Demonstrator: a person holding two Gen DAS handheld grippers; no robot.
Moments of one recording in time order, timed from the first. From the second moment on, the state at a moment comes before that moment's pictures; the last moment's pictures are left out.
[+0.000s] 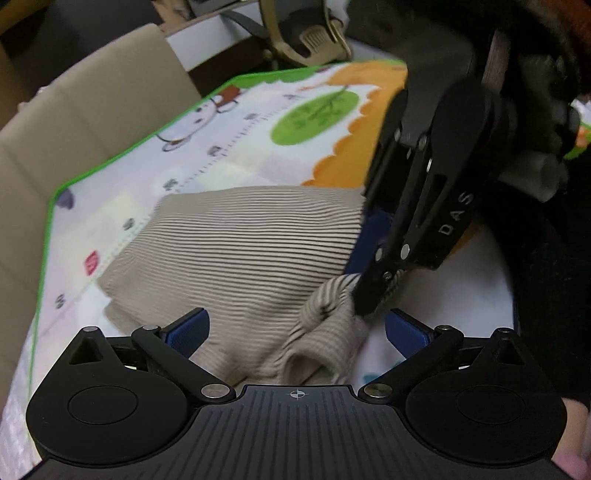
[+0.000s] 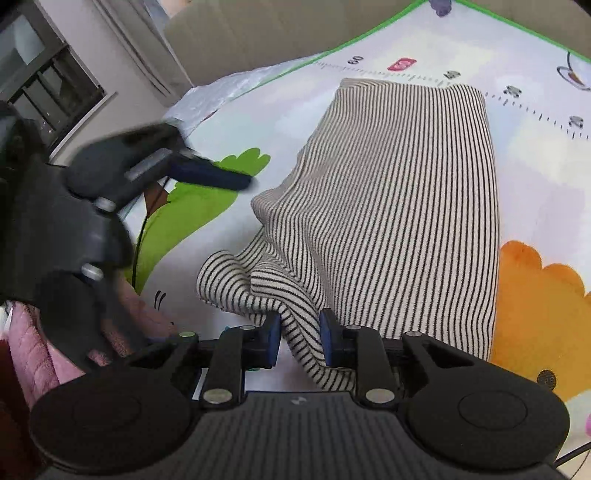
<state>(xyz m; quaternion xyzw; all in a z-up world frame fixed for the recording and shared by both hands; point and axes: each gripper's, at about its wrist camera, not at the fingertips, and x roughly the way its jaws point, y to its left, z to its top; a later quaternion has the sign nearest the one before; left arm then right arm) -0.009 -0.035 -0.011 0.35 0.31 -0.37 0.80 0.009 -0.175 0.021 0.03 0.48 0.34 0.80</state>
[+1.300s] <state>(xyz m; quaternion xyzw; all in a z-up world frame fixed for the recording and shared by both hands) 0.122 0.061 0.024 0.00 0.36 -0.26 0.90 -0.041 -0.109 0.063 -0.33 0.35 0.38 0.79</state>
